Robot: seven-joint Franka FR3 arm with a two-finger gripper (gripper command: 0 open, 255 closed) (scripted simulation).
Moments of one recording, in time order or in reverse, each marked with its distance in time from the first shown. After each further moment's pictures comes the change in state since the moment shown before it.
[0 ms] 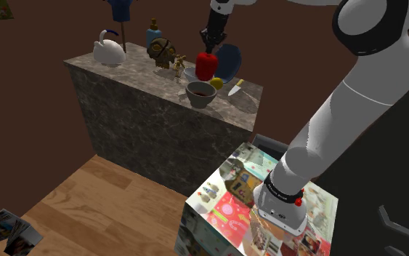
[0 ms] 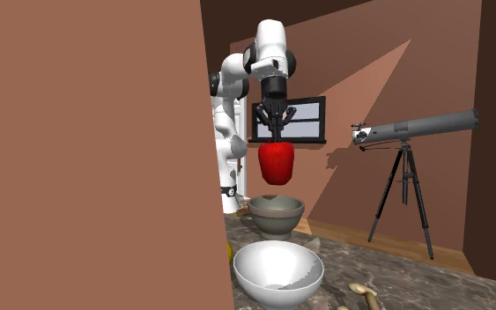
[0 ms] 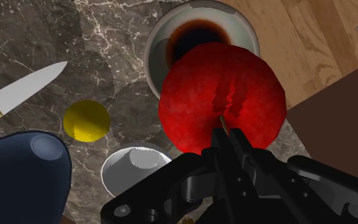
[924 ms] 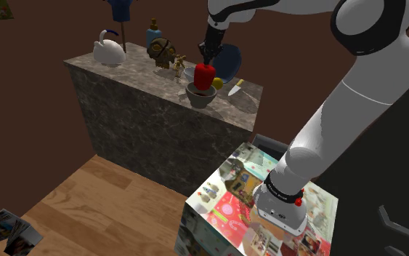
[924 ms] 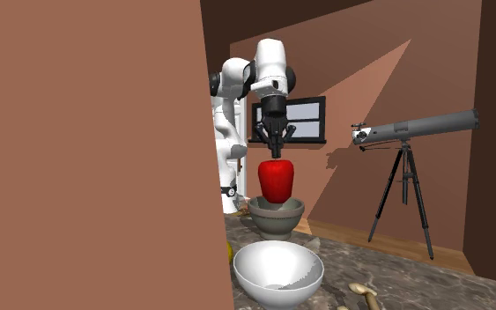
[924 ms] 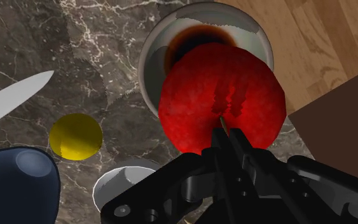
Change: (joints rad) arm -0.001 0.010 -0.002 -0.125 0.001 0.135 0.001
